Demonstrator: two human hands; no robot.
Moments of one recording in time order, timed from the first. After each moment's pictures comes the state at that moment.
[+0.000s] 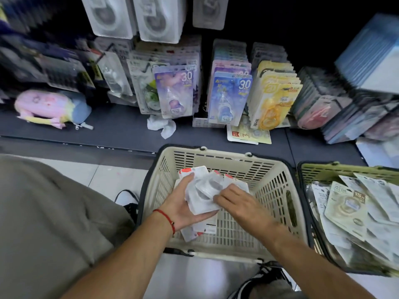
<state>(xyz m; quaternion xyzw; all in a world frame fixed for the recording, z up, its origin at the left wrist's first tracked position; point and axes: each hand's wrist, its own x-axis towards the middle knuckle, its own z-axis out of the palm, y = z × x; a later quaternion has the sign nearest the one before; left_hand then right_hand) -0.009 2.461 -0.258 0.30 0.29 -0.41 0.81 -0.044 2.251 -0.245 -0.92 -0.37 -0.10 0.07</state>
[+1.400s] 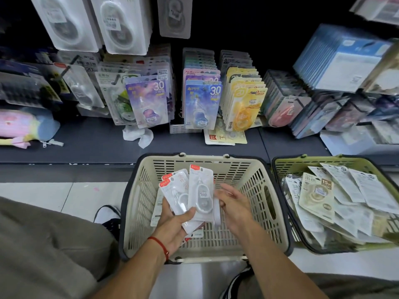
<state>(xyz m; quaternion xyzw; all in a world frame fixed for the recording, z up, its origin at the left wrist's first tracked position) -0.044 2.445 -0.291 0.40 0.19 -0.27 0.85 -0.041 2.267 -0.253 -0.52 0.39 0.02 0.76</state>
